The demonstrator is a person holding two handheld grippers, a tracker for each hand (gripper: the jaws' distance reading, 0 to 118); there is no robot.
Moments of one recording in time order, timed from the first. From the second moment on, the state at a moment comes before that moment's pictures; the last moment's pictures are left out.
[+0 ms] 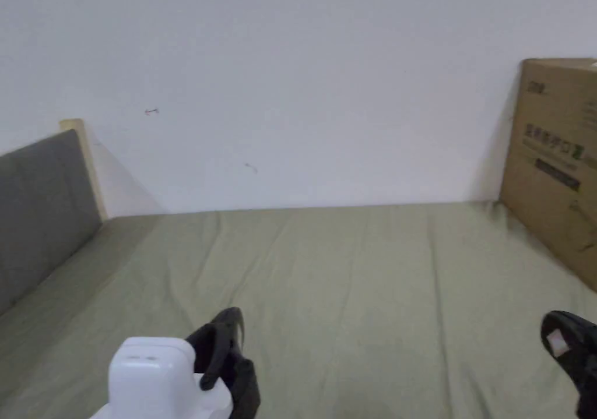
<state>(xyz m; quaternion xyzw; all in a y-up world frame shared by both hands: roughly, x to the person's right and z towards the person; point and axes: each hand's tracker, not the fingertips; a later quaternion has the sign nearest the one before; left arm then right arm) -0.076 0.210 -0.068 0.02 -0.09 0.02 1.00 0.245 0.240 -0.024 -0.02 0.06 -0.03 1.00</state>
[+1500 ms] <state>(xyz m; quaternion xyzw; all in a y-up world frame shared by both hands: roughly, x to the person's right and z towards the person) -0.030 0.200 -0.033 0.01 -0.06 0.01 1.00 0.258 0.194 0.000 -0.01 -0.04 0.02 1.00</state>
